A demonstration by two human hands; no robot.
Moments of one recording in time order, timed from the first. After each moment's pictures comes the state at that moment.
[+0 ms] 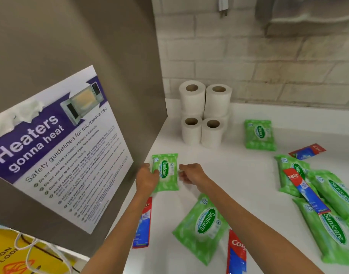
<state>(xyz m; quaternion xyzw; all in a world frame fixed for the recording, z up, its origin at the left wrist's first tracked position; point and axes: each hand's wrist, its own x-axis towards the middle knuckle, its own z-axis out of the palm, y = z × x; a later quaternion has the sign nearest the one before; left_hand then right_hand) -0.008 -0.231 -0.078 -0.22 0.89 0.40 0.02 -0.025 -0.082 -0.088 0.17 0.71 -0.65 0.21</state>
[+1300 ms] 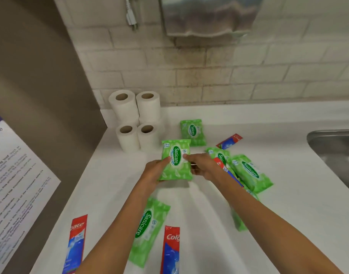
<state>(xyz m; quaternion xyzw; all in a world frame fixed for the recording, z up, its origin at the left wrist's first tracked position) -0.009 -0.043 -0.056 -0.14 0.68 0.69 0.23 0.017 0.110 -0.038 0.27 0.64 -0.71 0.11</state>
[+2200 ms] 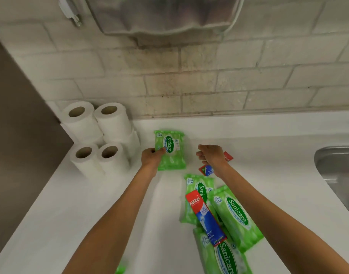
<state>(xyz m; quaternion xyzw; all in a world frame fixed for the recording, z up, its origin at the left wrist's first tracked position) -0.144 0.094 -0.069 -0.16 0.75 0.63 0.11 -0.090 0.262 -0.060 0.27 0.69 -0.67 -0.01</state>
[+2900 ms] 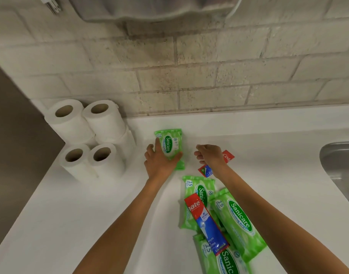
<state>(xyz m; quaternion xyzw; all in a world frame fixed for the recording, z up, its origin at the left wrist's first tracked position) -0.138 0.121 -0.095 -0.01 0.95 0.32 0.02 -0.108 0.268 -0.084 0.28 0.69 -0.66 -0.02</state>
